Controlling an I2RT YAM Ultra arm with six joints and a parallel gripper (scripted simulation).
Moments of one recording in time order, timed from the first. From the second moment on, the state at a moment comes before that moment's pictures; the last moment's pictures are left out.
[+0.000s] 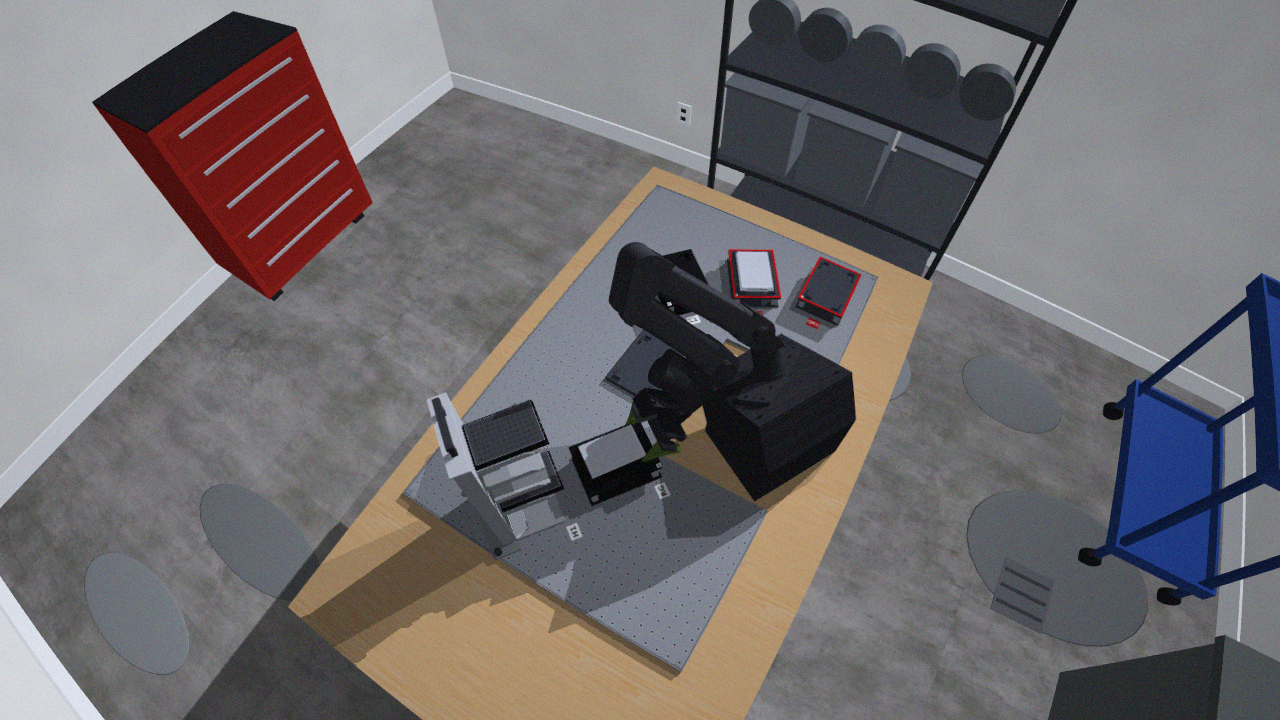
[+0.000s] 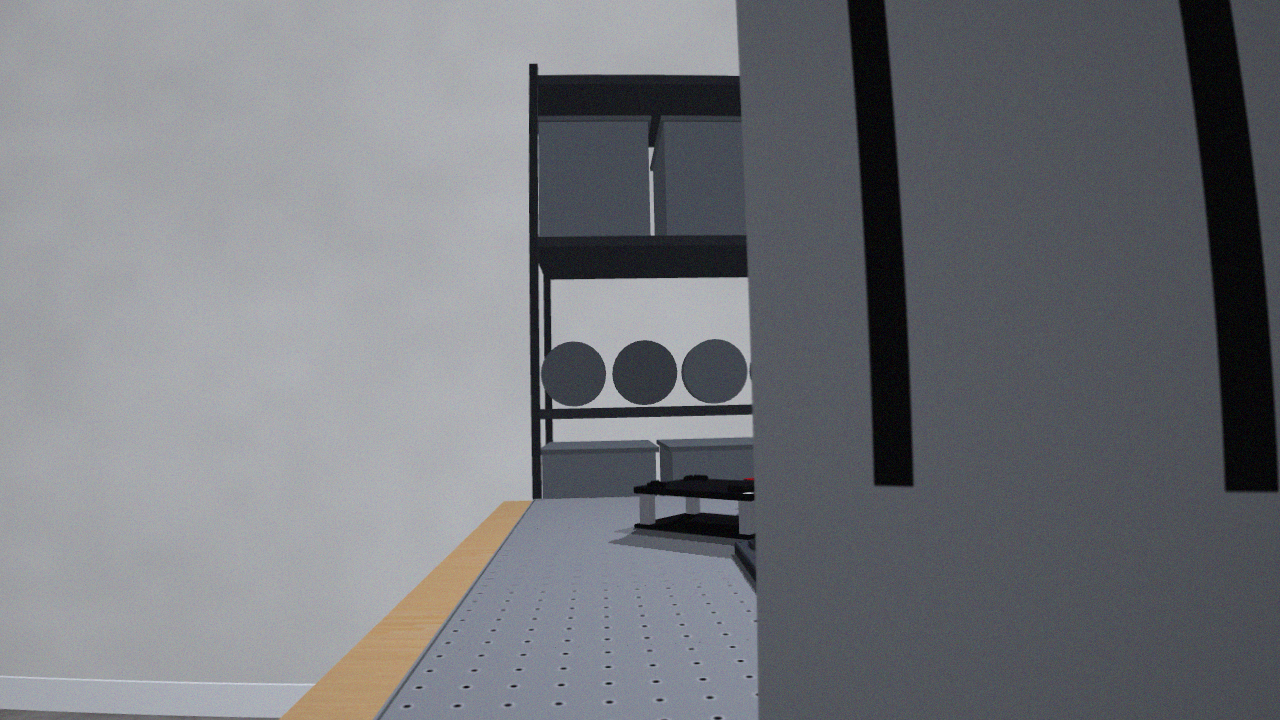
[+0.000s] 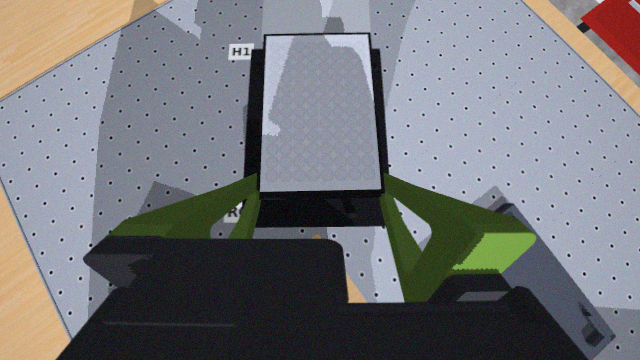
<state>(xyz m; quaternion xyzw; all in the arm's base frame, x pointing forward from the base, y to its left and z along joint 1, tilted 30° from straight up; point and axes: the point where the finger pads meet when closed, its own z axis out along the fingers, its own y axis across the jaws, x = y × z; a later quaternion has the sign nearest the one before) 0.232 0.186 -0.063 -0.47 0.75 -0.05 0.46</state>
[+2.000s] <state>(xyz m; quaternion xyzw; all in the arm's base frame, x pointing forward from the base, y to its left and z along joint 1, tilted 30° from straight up) 0.236 0.181 -0.078 -0.47 0.76 -0.05 0.45</state>
